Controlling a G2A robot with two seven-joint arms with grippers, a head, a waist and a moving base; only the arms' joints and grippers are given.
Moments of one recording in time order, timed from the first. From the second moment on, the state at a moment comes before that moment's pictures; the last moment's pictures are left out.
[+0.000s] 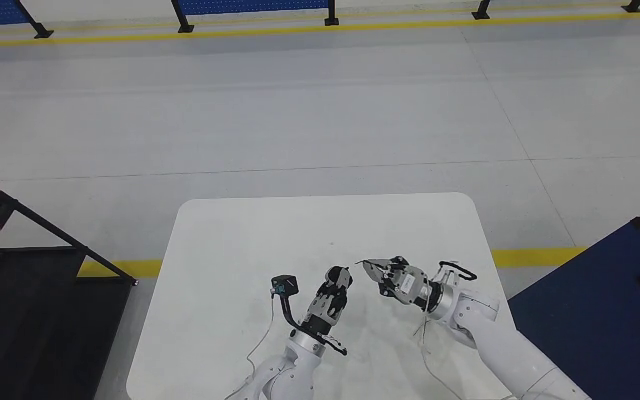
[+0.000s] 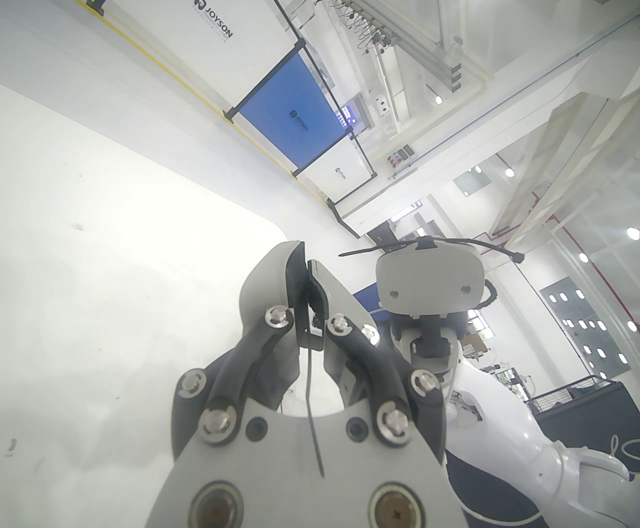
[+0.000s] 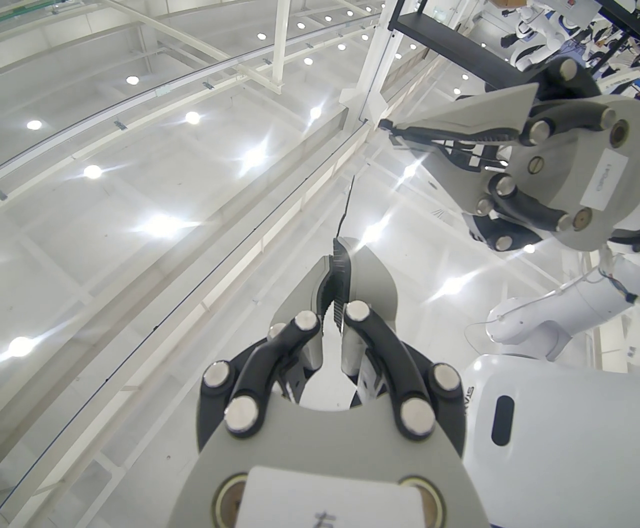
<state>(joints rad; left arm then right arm) 1.41 -1.35 -0.78 -1.52 0.50 -0.15 0.38 -1.25 -0.94 0.92 -1.43 1.72 0.42 0.83</state>
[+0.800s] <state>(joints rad) 1.41 -1.35 -0.78 -1.52 0.50 -0.15 0.38 -1.30 -1.00 0.95 -1.44 1.91 0.42 0.73</state>
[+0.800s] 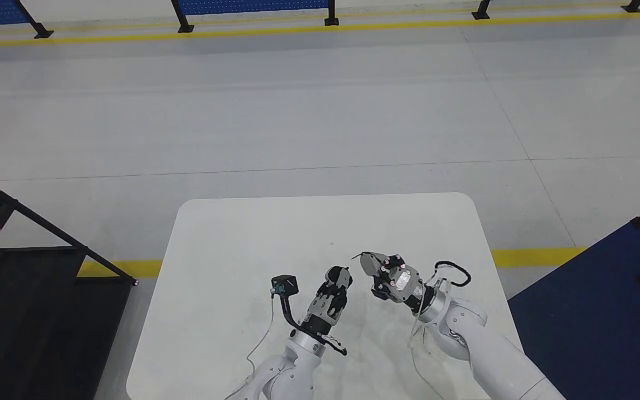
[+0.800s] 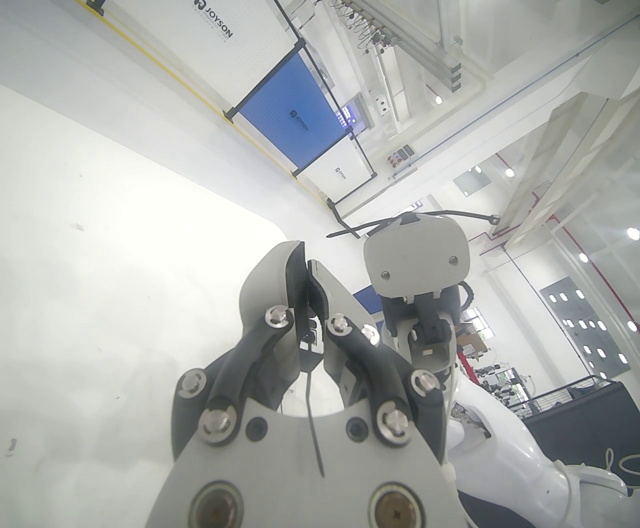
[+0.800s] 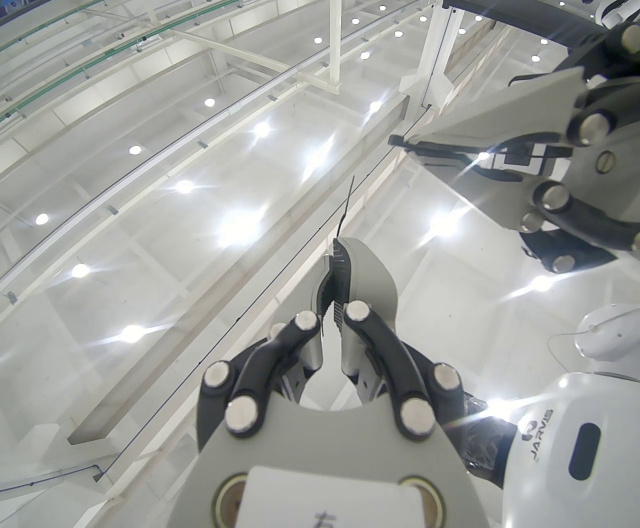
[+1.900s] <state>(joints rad) 1.41 -1.35 -0.78 -1.52 0.50 -0.15 0.38 -1.30 -1.00 0.95 -1.44 1.91 0.42 0.73</state>
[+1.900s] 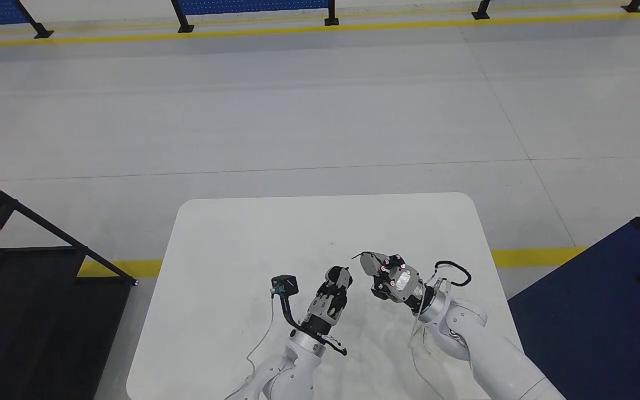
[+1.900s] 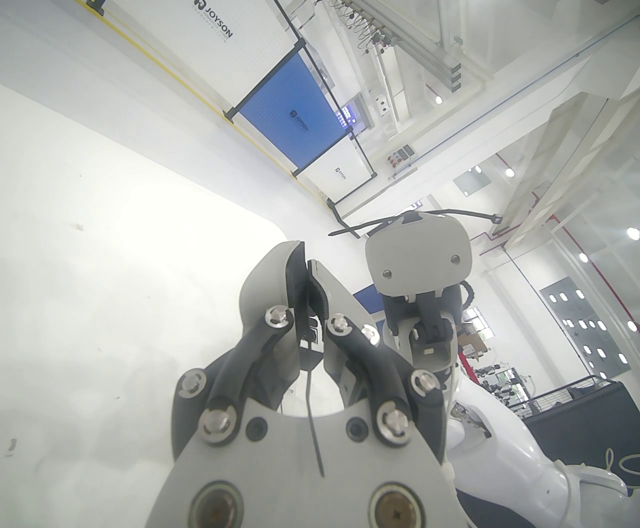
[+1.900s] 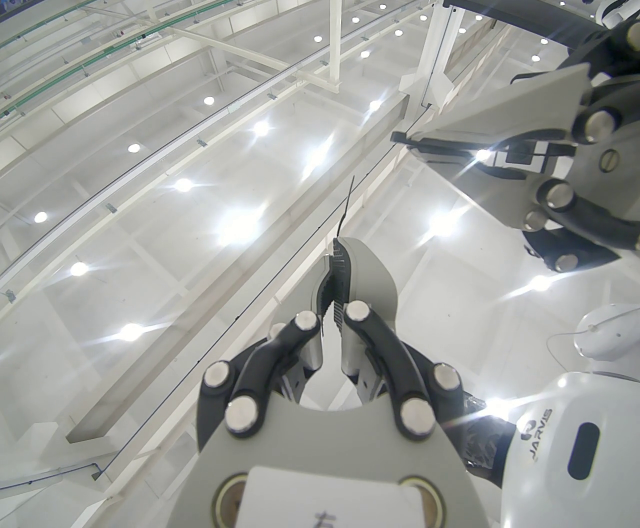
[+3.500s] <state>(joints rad) 1.47 -1.35 -0.85 -1.57 0.46 -0.17 0.33 -1.34 -1.03 0.96 -1.46 1.89 0.37 0.74</state>
